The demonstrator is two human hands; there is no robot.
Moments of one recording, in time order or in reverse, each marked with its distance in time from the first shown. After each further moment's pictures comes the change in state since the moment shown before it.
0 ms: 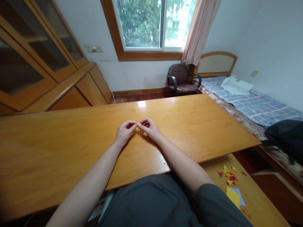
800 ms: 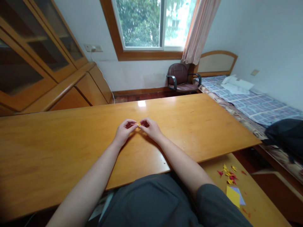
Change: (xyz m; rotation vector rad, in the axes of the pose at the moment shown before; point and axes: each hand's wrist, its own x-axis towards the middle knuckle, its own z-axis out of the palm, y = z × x) left_hand 0.001 -0.002 -0.001 -0.111 -0.015 -0.046; right_hand 0.003 0.003 -0.009 -0.367 0.005 -0.167
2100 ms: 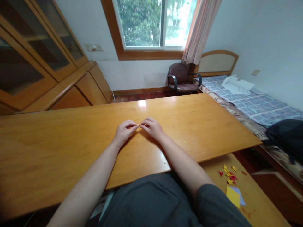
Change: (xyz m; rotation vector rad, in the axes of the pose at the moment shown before) left_hand -0.001 0.013 -0.005 0.278 -0.069 0.220; right_hand 0.002 -0.008 -0.014 -0.202 -0.054 -0.202
